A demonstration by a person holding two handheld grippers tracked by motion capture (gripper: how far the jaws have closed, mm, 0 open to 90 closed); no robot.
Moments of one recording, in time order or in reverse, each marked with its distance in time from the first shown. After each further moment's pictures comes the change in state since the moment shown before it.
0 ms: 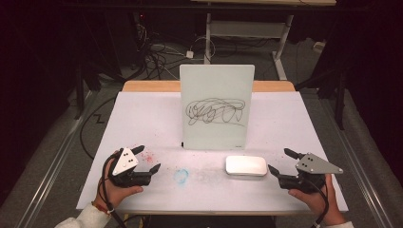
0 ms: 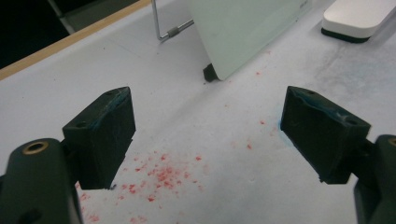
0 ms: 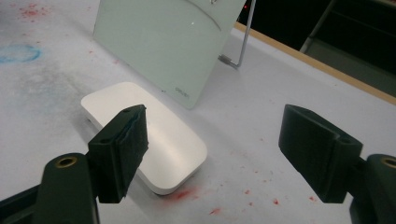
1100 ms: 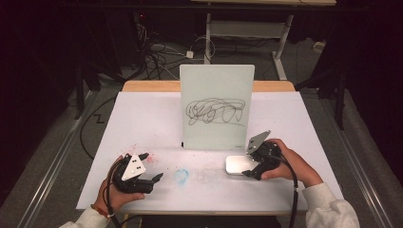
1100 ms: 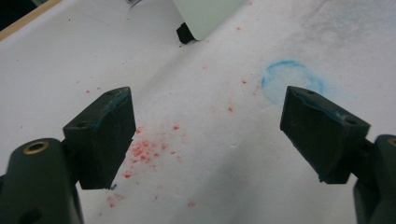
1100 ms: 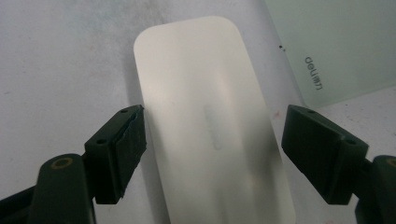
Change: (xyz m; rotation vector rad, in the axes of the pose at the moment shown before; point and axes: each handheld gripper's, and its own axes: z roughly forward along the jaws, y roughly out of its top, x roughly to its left) left arm -0.012 -0.008 0.008 0.113 -0.041 0.096; right arm 0.009 0.051 0.114 0.526 0.483 -0.345
